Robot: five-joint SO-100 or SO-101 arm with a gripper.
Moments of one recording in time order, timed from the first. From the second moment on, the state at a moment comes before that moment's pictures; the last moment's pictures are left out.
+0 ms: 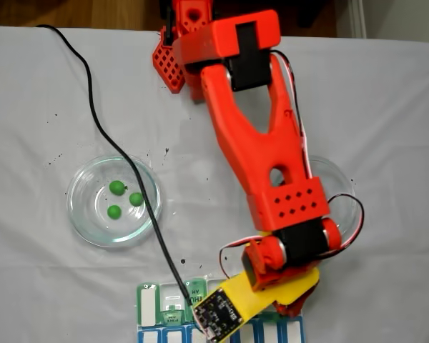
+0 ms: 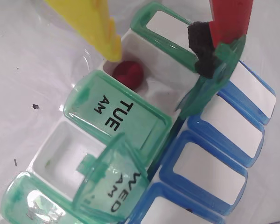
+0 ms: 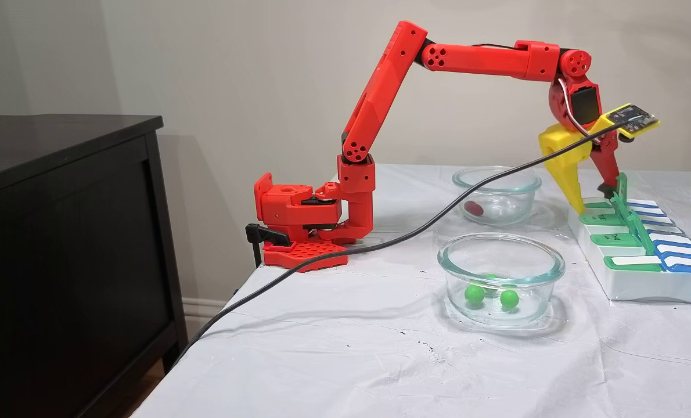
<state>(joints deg) -16.5 82.4 71.1 69.2 -22.1</state>
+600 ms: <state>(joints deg) -29.1 83.2 58.3 95.4 -13.6</state>
